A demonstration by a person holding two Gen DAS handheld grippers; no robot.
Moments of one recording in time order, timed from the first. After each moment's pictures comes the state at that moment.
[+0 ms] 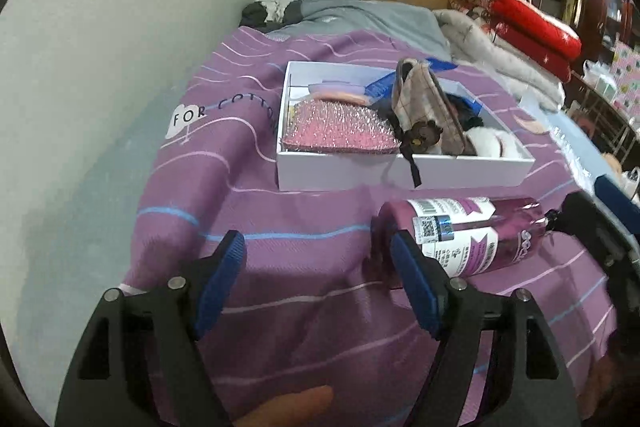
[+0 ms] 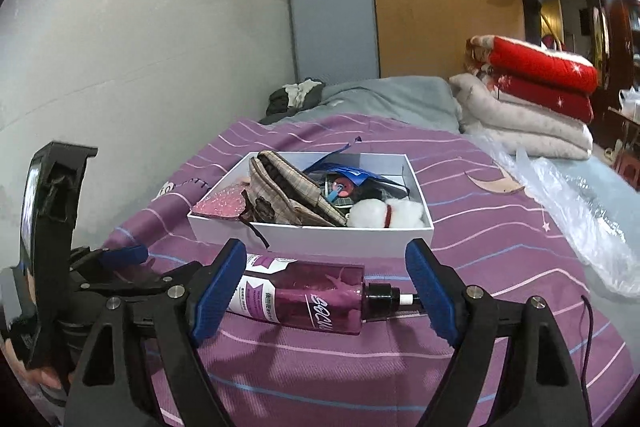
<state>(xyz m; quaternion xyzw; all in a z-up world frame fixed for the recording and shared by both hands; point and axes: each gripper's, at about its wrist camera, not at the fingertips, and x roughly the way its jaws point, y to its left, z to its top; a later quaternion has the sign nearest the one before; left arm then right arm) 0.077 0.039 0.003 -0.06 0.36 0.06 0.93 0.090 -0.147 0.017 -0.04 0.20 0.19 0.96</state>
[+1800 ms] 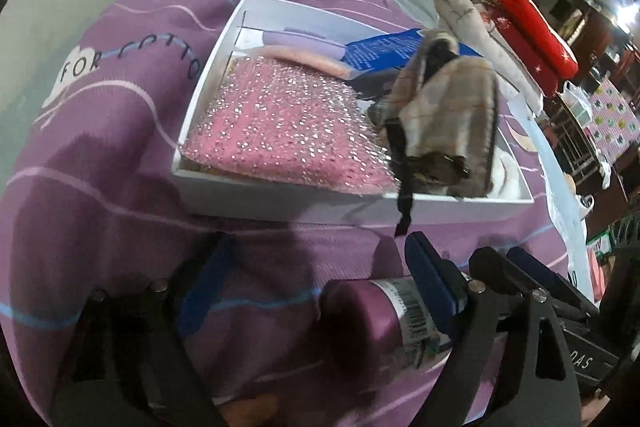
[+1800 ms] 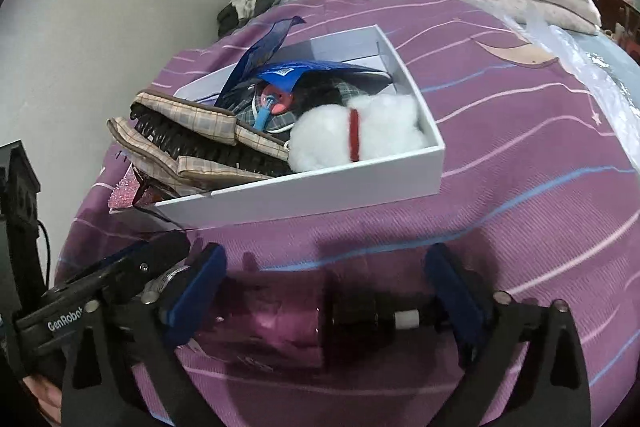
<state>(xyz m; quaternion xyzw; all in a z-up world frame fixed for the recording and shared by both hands) 0.163 0.051 -0.025 -0.18 0.45 -0.01 0.87 0.208 -0.151 -0.039 0.06 0.42 0.16 0.89</state>
